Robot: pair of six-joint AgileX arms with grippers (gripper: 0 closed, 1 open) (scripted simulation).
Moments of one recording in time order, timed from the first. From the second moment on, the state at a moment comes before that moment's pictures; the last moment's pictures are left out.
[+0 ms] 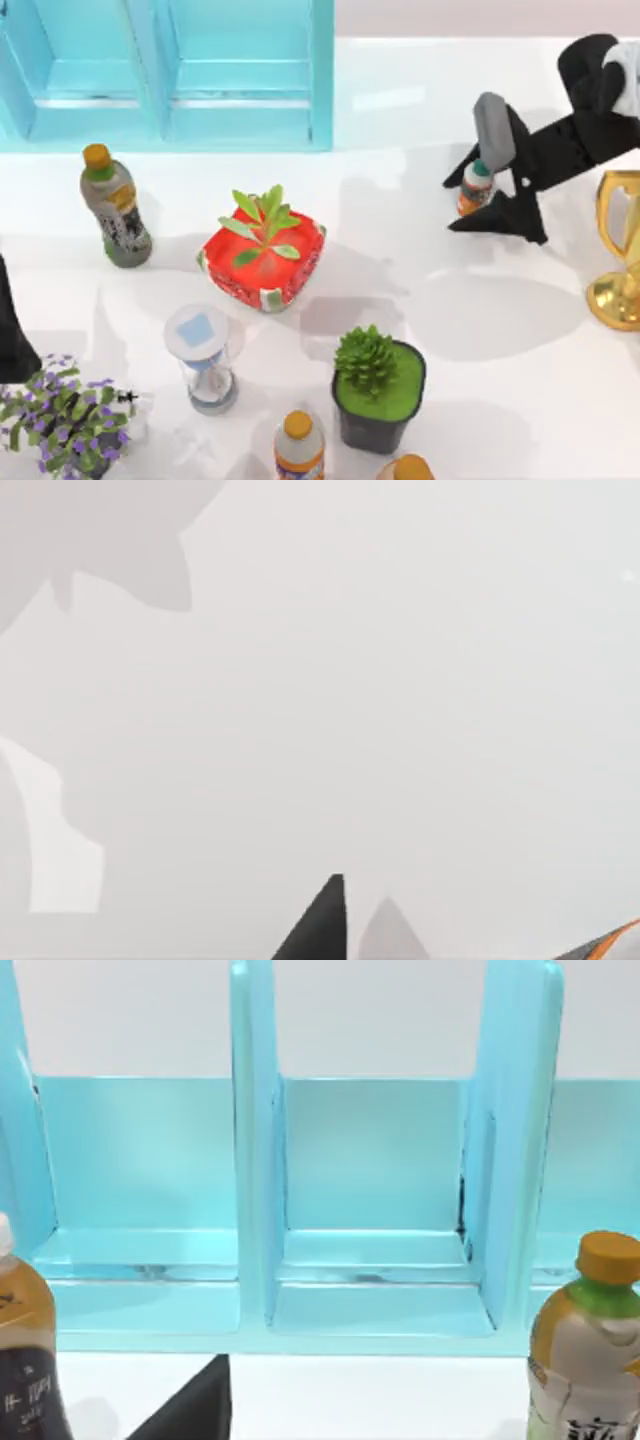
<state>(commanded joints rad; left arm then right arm) 0.00 0.00 0.00 0.00 0.00 0.00 0.12 2.43 1.74 -0.72 -0.83 -1.36</state>
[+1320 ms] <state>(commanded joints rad) 0.00 0.00 0.00 0.00 0.00 0.00 0.12 2.38 1.84 -0.88 -0.83 -1.37</state>
